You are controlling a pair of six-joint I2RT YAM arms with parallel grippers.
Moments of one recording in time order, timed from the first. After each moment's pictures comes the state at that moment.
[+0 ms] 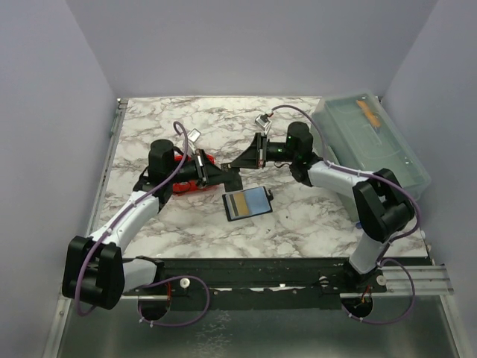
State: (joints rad) left arm -0.26 1.20 0.71 0.16 0.95 -0.93; right arm 0.55 1.76 1.05 0.67 -0.96 1.06
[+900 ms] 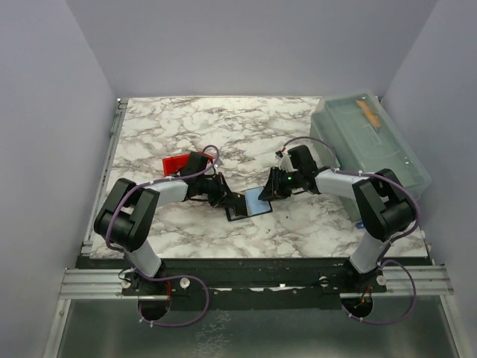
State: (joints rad) left arm -0.41 1.64 0.75 -0.02 0.76 -0.88; right arm 0.46 1.74 0.88 -0.01 -0.62 0.58
